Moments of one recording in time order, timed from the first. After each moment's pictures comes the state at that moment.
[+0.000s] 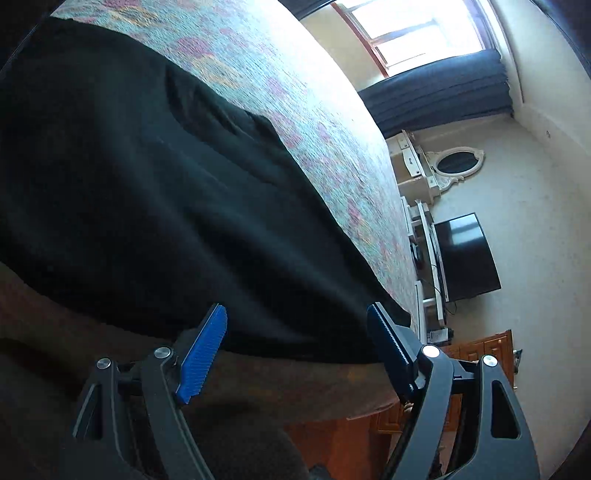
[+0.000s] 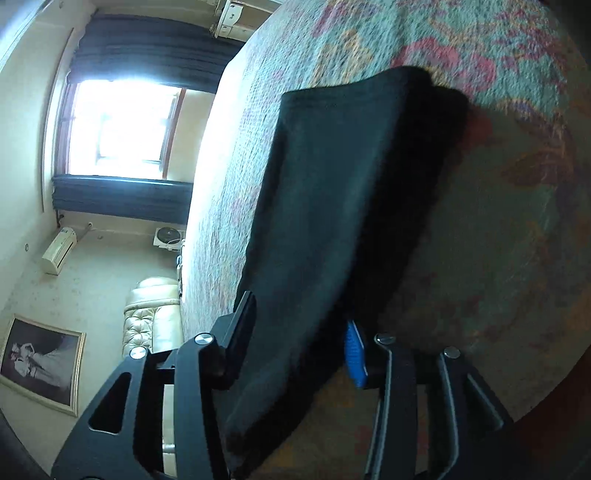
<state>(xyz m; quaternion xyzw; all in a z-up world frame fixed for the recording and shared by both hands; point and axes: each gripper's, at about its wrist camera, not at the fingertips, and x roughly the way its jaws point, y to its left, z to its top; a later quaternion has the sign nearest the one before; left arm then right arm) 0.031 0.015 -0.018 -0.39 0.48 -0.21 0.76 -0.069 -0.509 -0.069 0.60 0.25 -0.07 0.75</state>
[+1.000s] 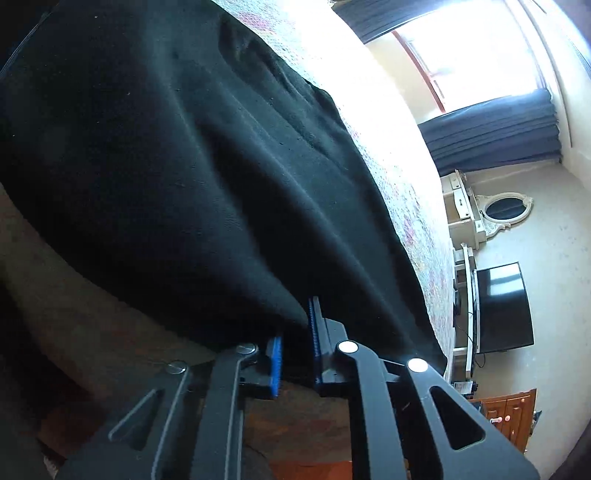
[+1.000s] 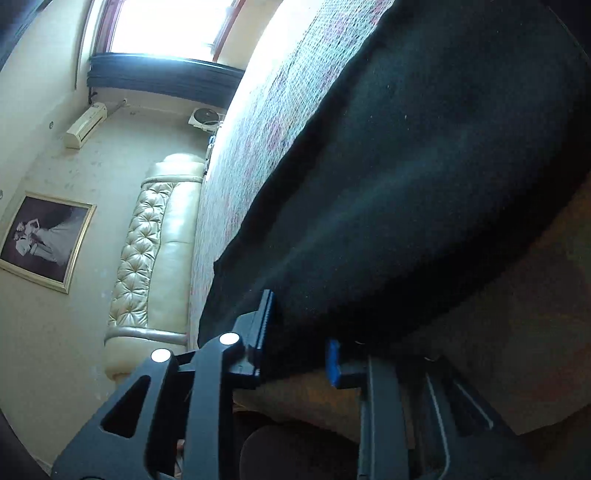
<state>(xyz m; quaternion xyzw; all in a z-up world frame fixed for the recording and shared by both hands) 0.038 -0.020 -0.058 -0.42 0.48 -0.07 0.77 0.011 -0.363 -0.062 0.50 0.38 0.10 0.77</state>
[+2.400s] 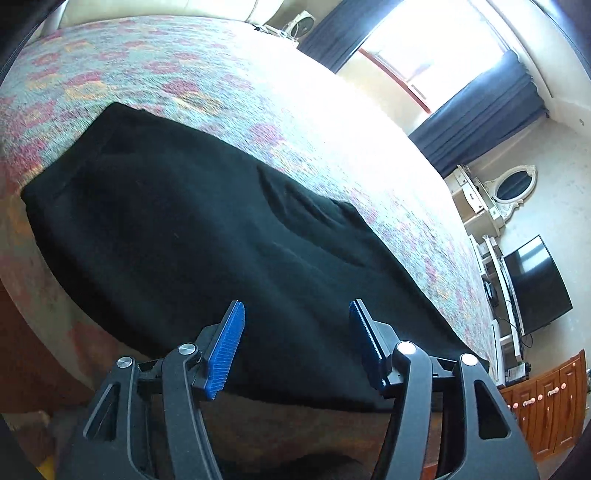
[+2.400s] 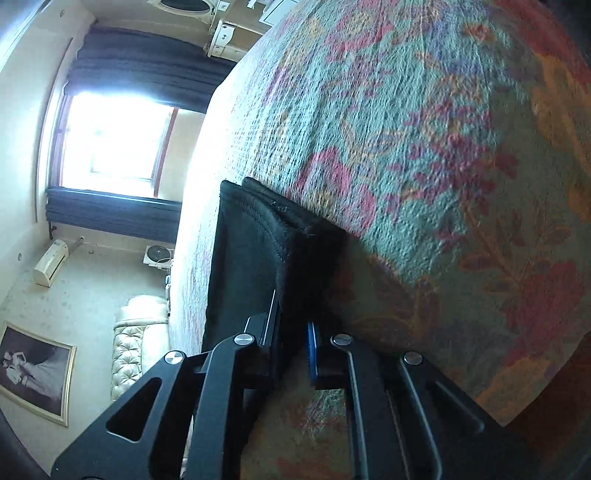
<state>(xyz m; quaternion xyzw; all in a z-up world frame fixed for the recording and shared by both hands) 0.036 0.092 -0.001 -0.29 0.42 -0.04 0.86 -0.097 -0.582 -0.067 0.60 0.23 -0.12 0.76</state>
